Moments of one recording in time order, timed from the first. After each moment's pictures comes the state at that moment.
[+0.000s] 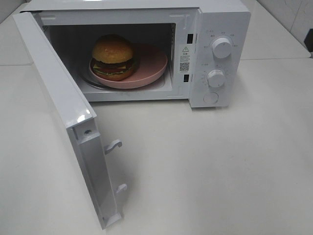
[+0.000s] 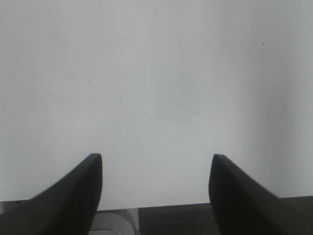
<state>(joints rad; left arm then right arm) -0.04 0.00 -0.50 -0.05 1.05 0.01 0.14 1.35 -1.17 -0.13 1.22 0.23</state>
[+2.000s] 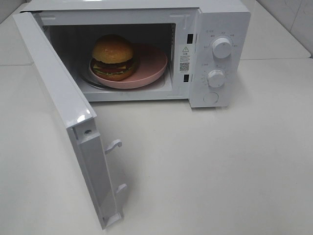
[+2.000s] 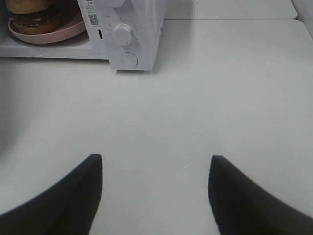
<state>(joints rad) -0.04 0.00 -0.50 -0.05 1.05 0.01 0.14 0.00 -0.50 0.00 1.01 0.07</state>
